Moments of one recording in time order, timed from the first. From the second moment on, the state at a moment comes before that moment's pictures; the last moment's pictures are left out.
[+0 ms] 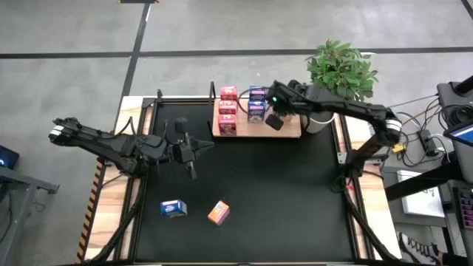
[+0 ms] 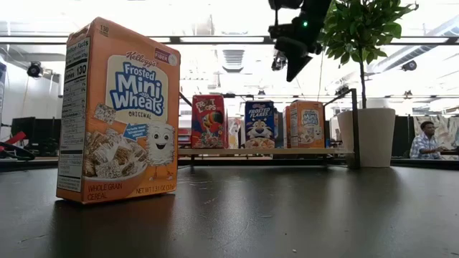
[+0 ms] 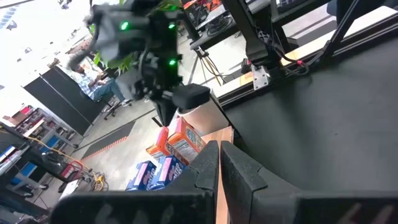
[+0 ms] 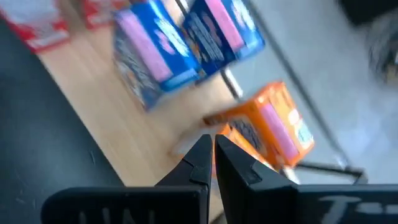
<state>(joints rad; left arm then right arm) -0.26 1.02 0.92 -0.11 -0.57 0.47 -0.38 1.56 1.51 -0.99 0.40 0.02</state>
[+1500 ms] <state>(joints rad) -0.26 1.03 0.92 -0.13 -0.56 0.44 -0.48 1.81 1.76 -1.28 0.31 -0.05</state>
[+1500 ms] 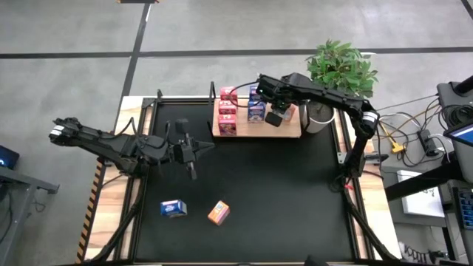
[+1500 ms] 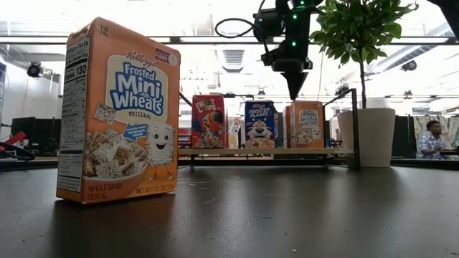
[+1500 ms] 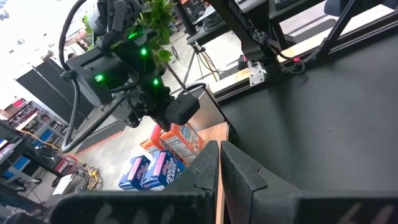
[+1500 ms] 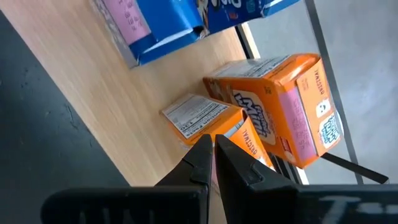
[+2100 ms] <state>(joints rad) -0.26 1.03 0.92 -0.13 -0.57 0.44 -0.48 1.80 1.78 -1.49 0.28 -0.11</state>
